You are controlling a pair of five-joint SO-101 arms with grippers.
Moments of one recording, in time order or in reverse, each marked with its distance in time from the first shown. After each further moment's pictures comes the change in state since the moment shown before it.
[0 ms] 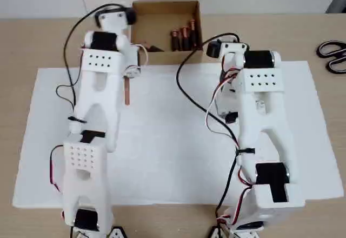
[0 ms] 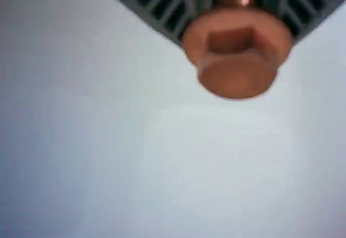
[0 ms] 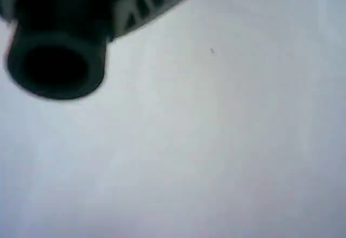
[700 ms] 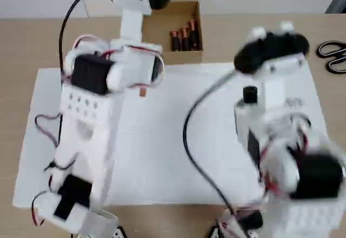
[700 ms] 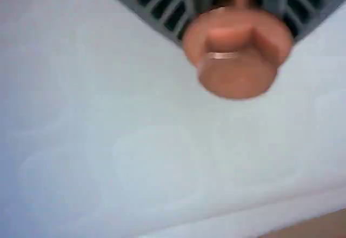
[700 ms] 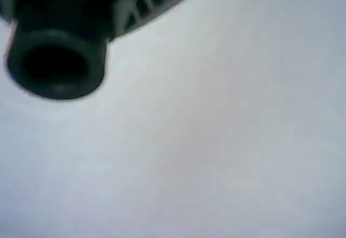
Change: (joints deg) left arm 14.0 -42.8 16.5 0.1 -2.1; right arm -0.2 -51.3 6.9 0.2 0.0
